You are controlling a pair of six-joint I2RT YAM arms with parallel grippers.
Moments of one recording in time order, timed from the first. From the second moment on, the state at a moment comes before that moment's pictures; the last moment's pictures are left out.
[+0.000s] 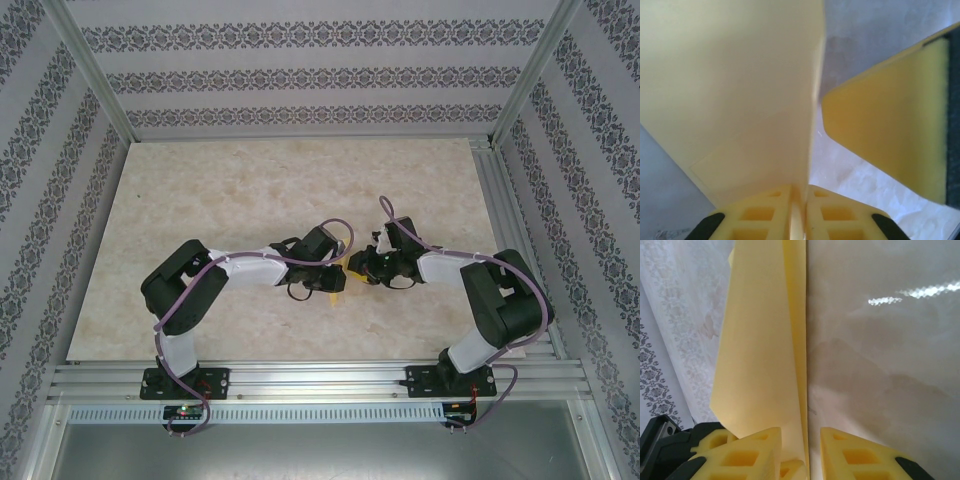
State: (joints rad) left arm -0.84 1.86 1.05 -0.18 0.31 -0.66; right arm 0.37 1.59 0.64 -0.01 -0.65 0.82
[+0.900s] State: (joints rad) left arm -0.81 1.86 0.99 0.04 0.46 -0.80; right arm 0.36 1.56 0.65 -0.05 -0.62 0.80
